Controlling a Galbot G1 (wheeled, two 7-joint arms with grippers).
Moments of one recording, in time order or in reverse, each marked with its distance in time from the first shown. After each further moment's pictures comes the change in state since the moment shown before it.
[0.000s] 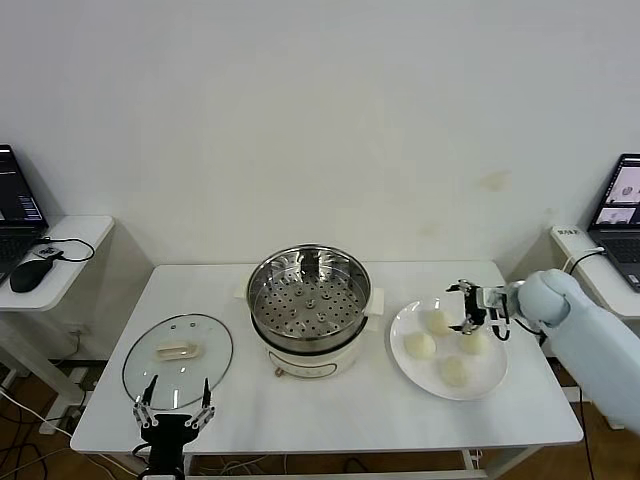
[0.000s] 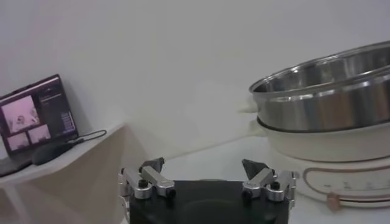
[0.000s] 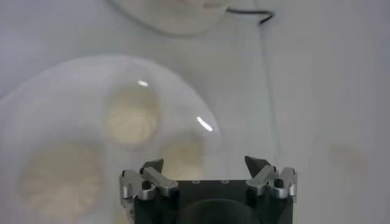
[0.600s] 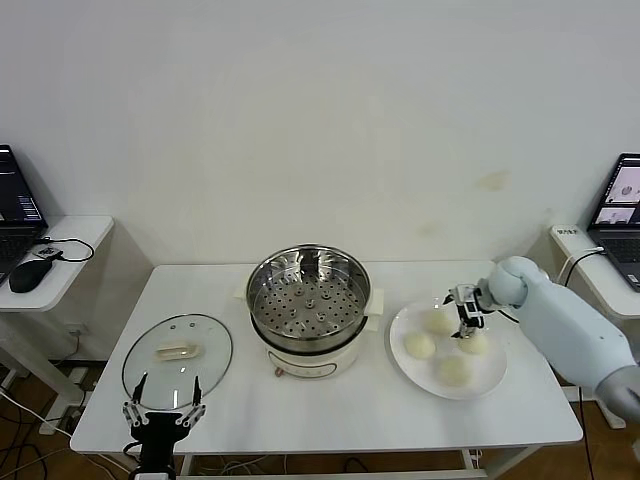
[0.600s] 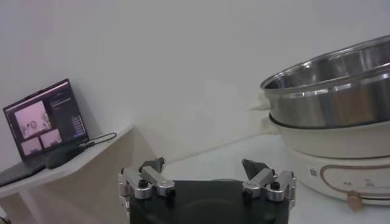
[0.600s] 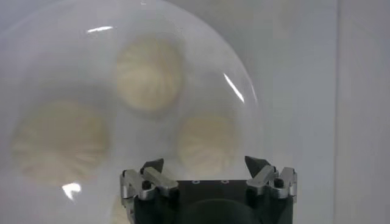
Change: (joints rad) left arm 0.003 0.008 -0.026 0.000 0.008 -0.002 -0.004; right arm 0.124 0.144 -0.155 -0.229 -0.043 -0.002 -0.027
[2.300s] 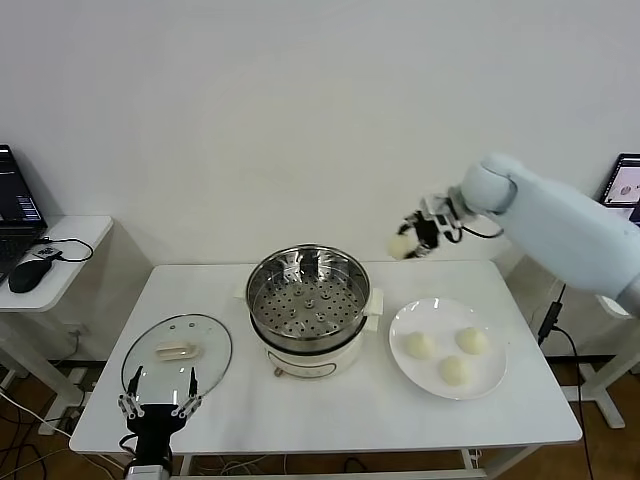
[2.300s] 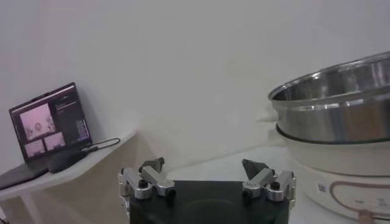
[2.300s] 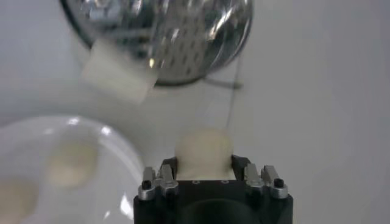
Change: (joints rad) left arm -0.035 0.015 -0.010 0.000 -0.050 -0.007 -0.015; right arm 0.611 0.104 -0.527 0.221 0.527 0.004 0.022
